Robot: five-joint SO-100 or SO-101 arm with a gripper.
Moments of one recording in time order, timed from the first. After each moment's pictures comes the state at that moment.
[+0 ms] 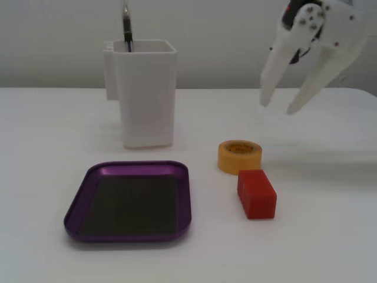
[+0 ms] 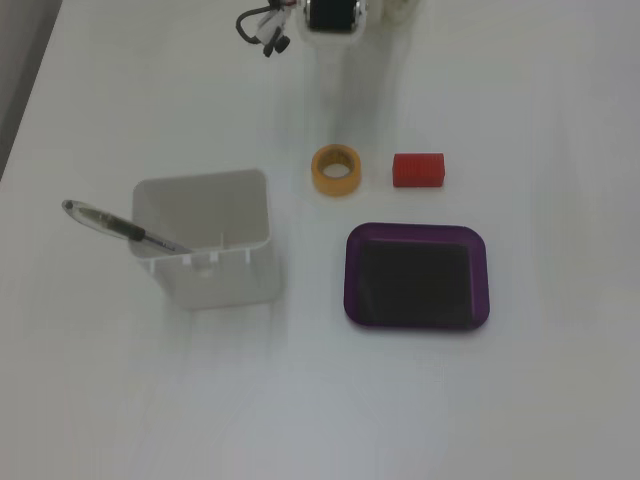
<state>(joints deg) 15.0 128.8 126.0 63.6 -18.0</state>
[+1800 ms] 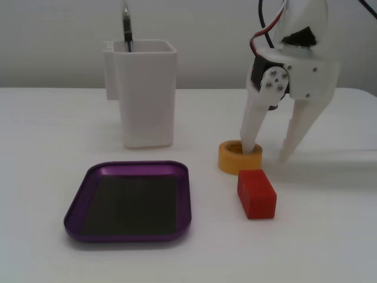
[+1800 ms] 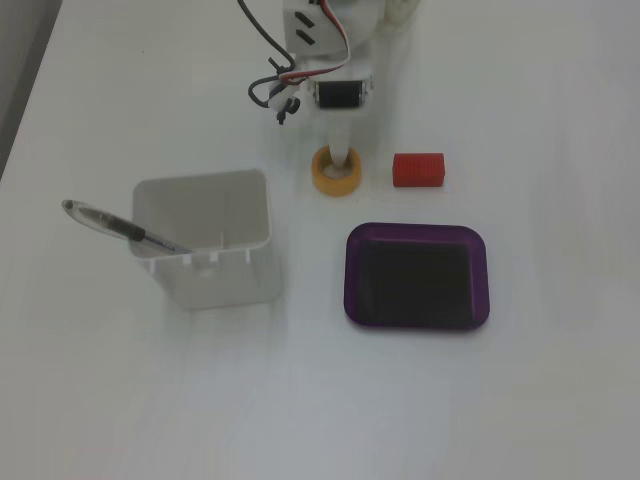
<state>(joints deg) 11.3 104.4 122.8 53.7 -18.4</state>
